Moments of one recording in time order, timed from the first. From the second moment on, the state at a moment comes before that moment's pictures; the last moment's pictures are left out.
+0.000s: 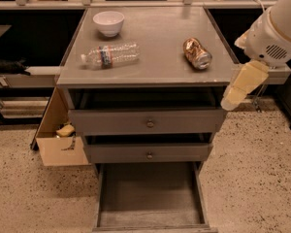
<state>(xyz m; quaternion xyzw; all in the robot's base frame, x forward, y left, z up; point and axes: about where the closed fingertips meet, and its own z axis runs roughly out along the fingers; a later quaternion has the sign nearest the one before) 0.518 -0.196 0.939 -0.57 0.79 0.01 0.22</state>
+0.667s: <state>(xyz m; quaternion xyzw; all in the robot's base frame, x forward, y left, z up) 0.602 -0.206 0.927 -0.52 0.81 0.02 0.27</state>
